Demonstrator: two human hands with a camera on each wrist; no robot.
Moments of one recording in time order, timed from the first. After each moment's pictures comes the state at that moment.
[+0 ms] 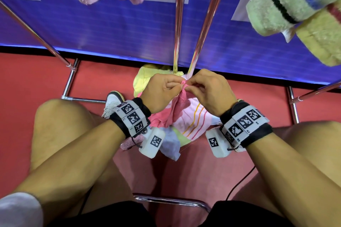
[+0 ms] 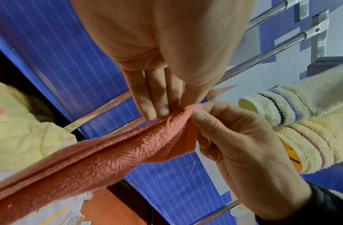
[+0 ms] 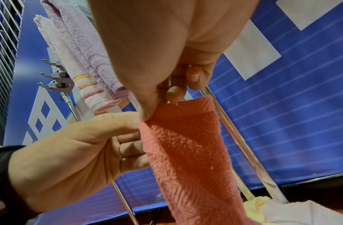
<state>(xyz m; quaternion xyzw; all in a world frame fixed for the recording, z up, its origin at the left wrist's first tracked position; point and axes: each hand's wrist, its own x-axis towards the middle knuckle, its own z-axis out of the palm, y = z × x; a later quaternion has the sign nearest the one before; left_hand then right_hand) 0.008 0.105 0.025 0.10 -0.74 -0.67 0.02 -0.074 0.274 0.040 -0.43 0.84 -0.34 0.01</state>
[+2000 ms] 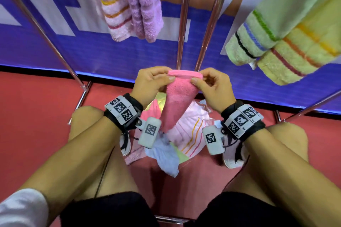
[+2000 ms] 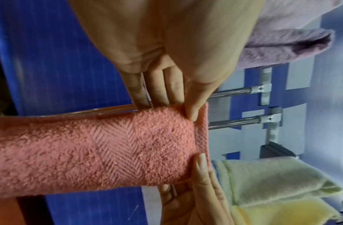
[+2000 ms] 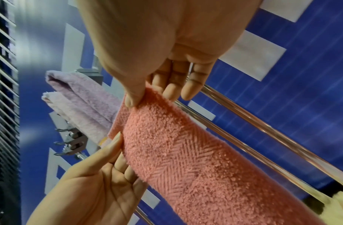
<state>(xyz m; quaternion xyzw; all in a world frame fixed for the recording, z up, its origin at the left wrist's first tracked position) 0.029 0.085 0.125 0.13 -0.66 -0.73 0.13 -0.059 0.270 0.124 -0.28 0.76 -0.59 0.05</state>
